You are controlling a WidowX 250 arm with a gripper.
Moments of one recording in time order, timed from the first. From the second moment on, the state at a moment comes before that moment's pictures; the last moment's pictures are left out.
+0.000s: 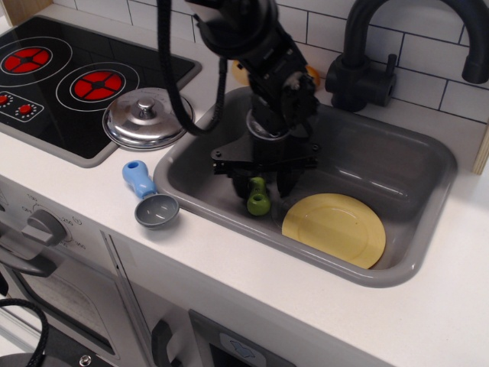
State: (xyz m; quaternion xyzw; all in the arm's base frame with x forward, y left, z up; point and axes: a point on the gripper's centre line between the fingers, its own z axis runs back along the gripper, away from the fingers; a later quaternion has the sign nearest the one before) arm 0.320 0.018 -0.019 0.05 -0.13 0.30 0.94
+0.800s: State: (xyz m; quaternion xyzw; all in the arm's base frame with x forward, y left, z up) arm 0.315 0.025 0.002 0.07 -0.13 0.32 0.93
